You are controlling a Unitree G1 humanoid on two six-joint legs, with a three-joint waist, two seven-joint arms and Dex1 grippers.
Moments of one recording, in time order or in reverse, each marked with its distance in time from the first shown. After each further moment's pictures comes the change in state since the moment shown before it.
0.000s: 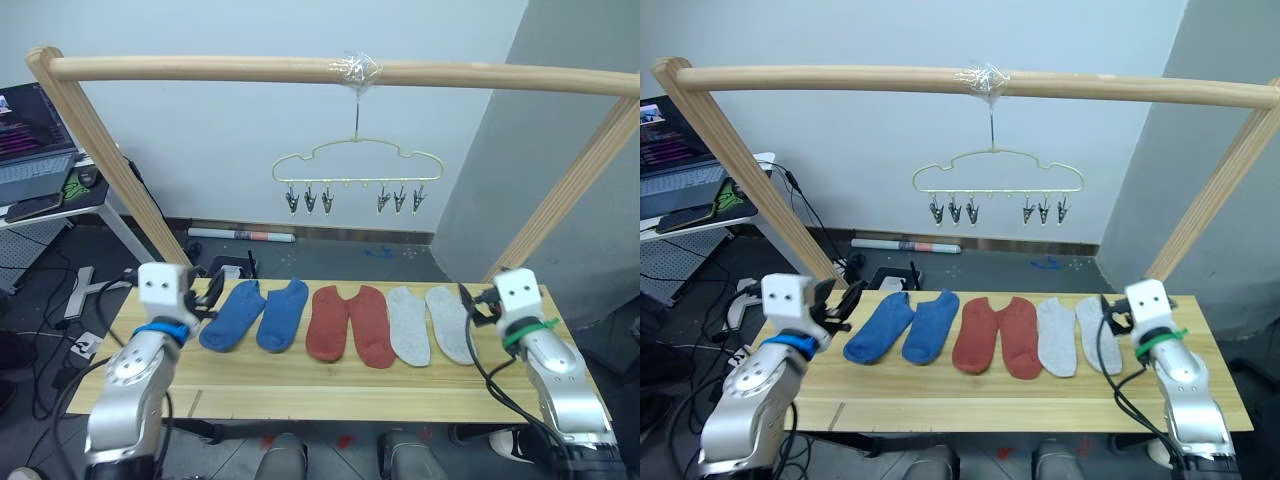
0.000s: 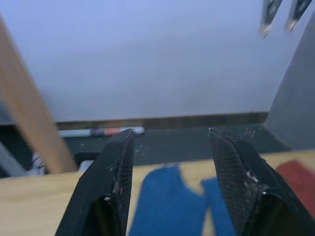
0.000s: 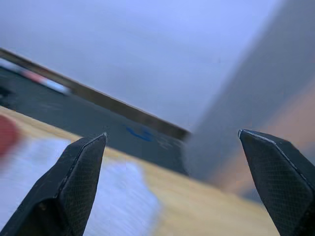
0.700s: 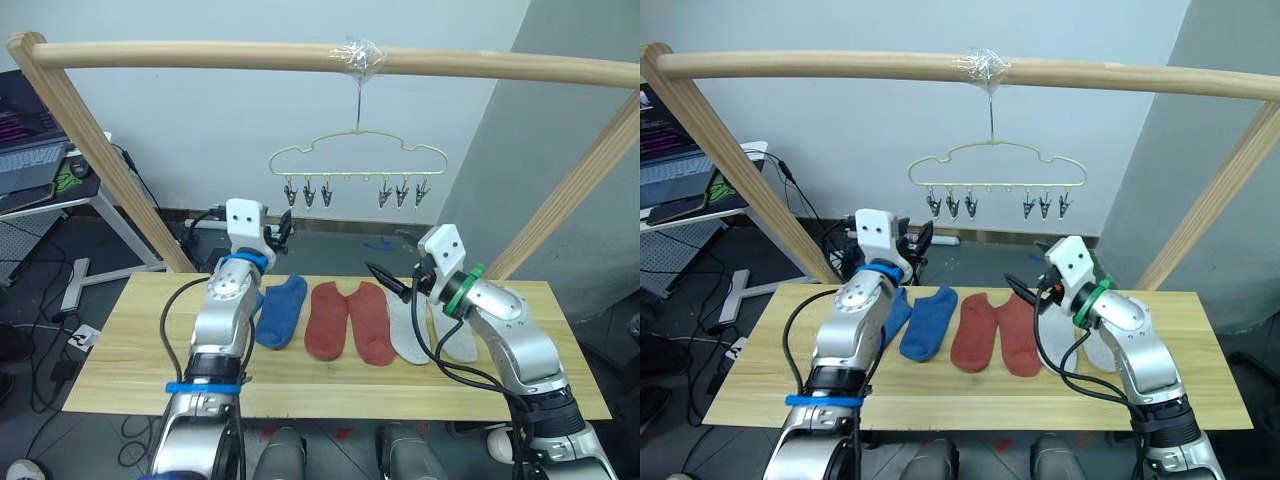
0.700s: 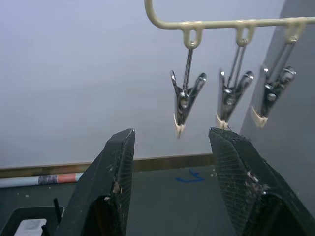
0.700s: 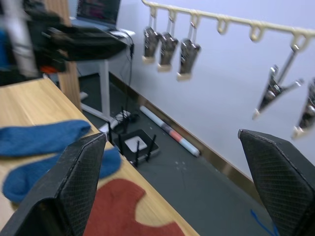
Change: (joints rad) left arm -0.499 -0.208 -0.140 0.531 0.161 -0.222 0.081; right arm -0.252 0.049 0.200 -0.109 0.159 0.151 0.258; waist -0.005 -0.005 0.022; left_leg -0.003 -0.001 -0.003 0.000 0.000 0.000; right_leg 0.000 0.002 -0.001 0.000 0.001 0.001
